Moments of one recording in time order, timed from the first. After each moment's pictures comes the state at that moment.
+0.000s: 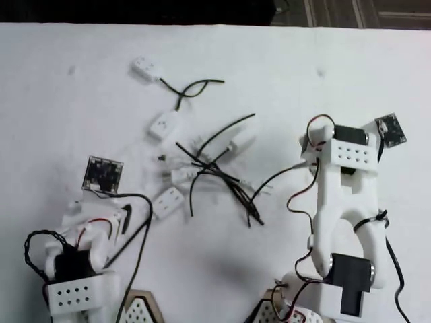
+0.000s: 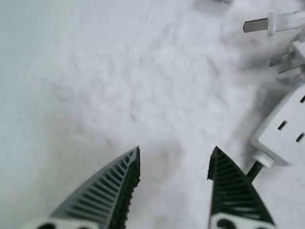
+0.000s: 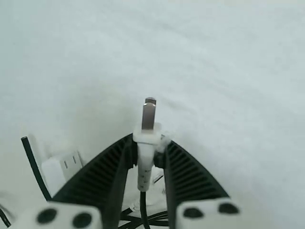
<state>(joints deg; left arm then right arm) -16.5 -89.0 87.7 62.7 -21.8 7.8 -9.4 26.0 66.4 -57.6</state>
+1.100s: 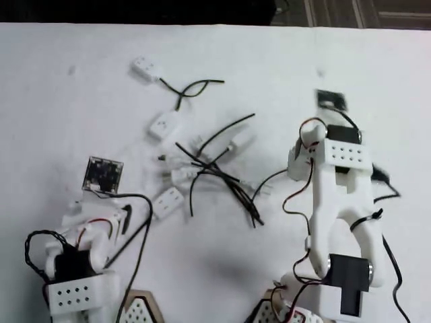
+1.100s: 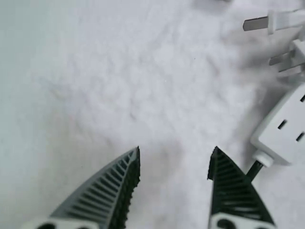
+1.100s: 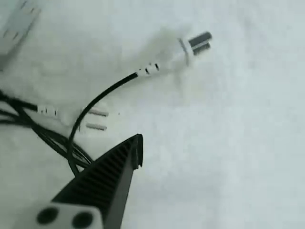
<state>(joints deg) -16.5 -89.0 88.0 62.7 -21.8 5.4 -9.4 24.3 75.6 11.2</state>
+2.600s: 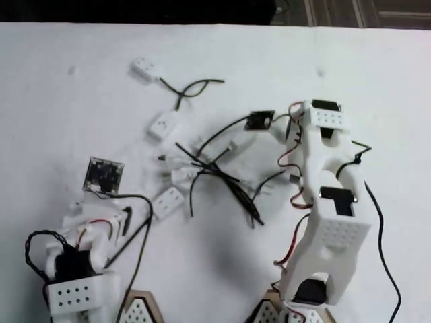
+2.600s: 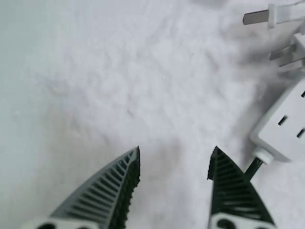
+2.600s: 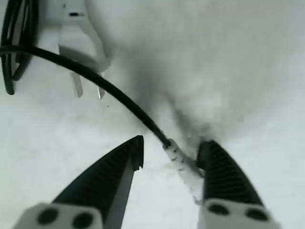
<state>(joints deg) -16.5 -89.0 88.9 62.7 -21.8 4.0 27.7 -2.2 80.5 76.4</state>
